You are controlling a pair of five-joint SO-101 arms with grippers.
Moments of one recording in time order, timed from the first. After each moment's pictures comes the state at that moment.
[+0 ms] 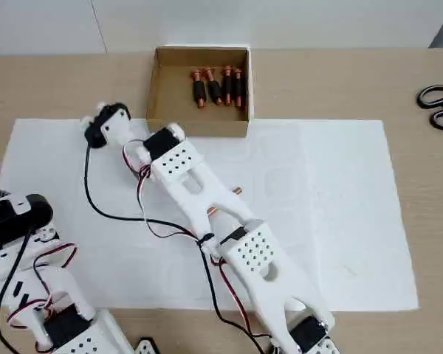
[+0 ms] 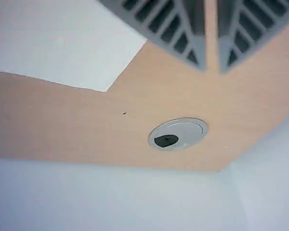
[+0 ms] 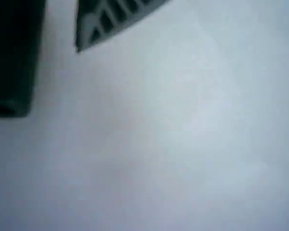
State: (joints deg) left arm -39.1 -103.3 93.8 23.1 -9.1; right arm -43.6 59.5 -62.7 81.4 13.7
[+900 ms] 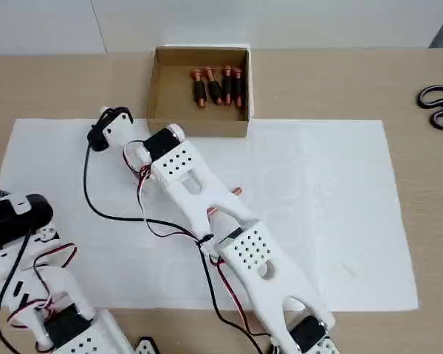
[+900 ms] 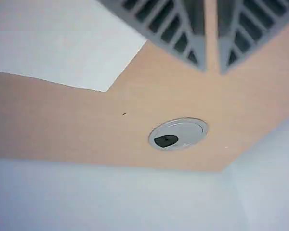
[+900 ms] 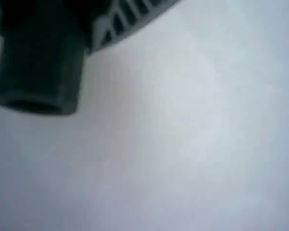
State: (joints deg) left arm -39.1 -103.3 93.8 23.1 -9.1; right arm -43.3 61.8 -71.4 89.8 13.7
